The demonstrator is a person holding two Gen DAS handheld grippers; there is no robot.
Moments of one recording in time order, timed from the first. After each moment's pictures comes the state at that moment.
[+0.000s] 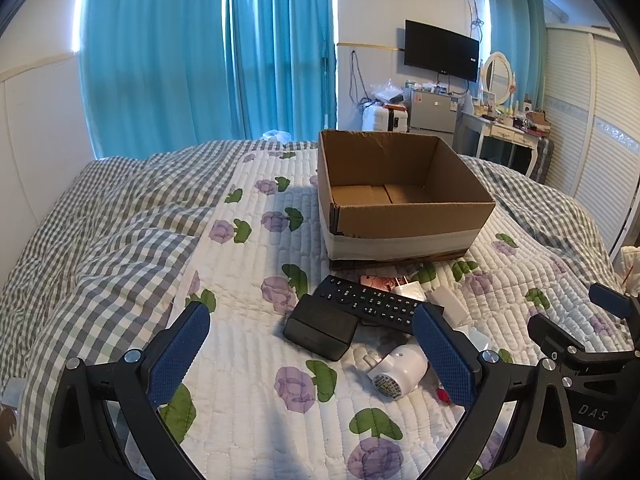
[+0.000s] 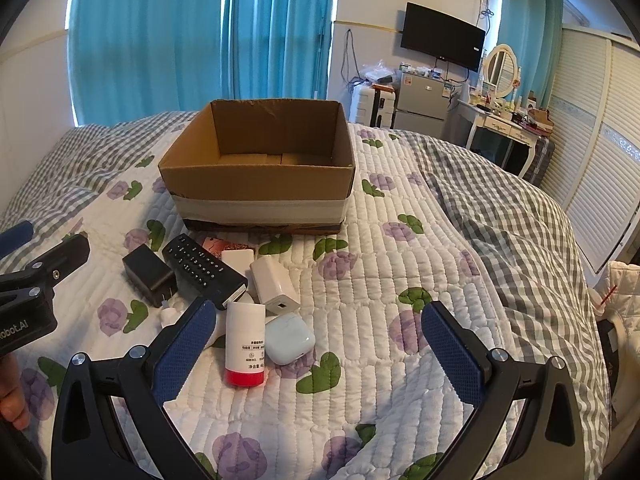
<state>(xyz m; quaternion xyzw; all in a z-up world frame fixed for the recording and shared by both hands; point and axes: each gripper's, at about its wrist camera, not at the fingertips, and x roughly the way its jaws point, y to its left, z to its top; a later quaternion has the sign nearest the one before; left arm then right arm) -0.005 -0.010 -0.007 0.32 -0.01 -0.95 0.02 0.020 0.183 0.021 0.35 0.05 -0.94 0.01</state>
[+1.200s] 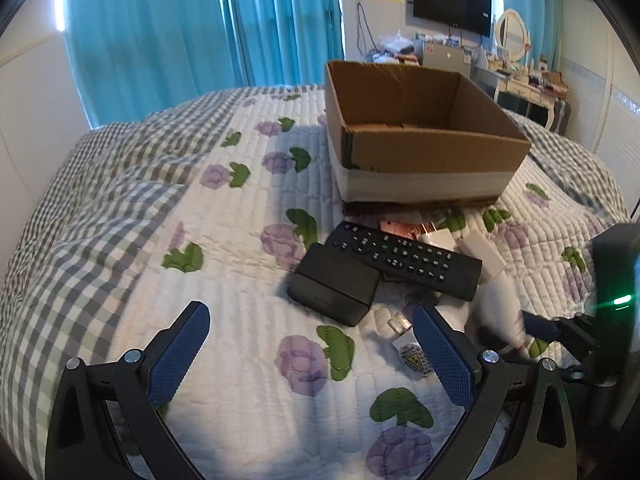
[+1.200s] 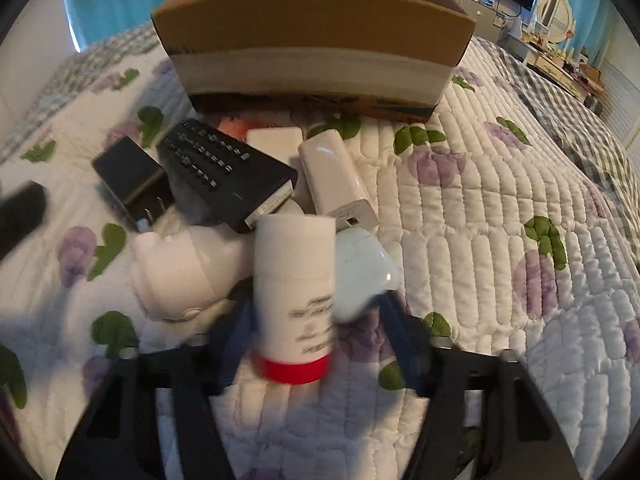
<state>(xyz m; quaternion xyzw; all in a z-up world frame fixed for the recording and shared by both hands) -0.034 -0.006 -0.053 0.40 -0.03 -0.91 0.04 -0.035 0.143 -0.080 0.50 0.05 -0.87 0.07</state>
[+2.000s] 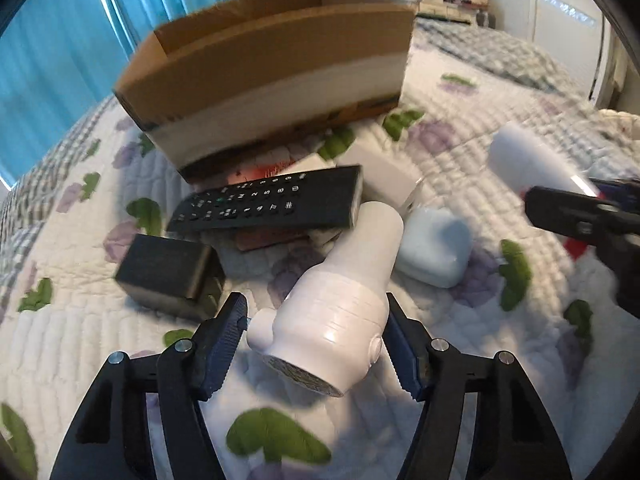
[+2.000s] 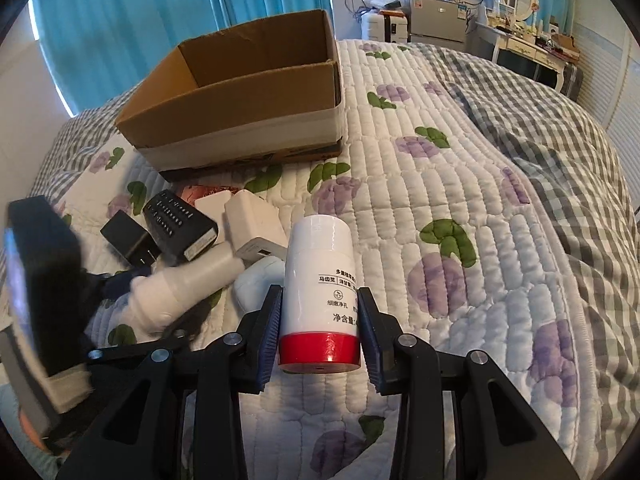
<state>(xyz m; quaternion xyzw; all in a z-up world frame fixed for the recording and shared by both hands) -0.045 0.074 -0.105 0.46 -0.14 -0.87 -0.09 -0.024 0.220 -0.033 0.46 -0.03 -0.89 0.05</state>
